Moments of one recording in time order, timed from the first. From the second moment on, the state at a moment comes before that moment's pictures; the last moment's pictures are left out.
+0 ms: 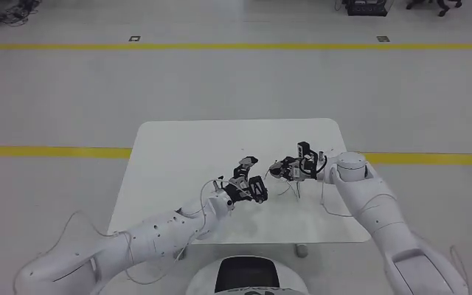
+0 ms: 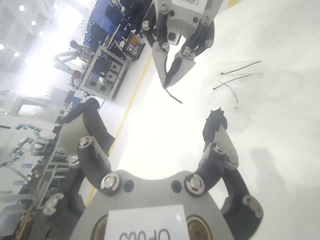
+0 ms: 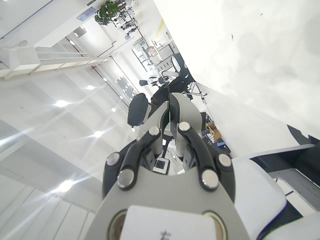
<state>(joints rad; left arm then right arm) 0.91 -1.08 -0.17 -1.39 1.57 0.26 0.06 -1.04 -1.19 1.09 -0.95 0.45 0.34 1.10</state>
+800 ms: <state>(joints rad) 0.90 -1.09 -0.18 -1.37 1.57 0.20 0.12 -1.06 -1.19 1.09 -0.98 0.50 0.34 1.08</state>
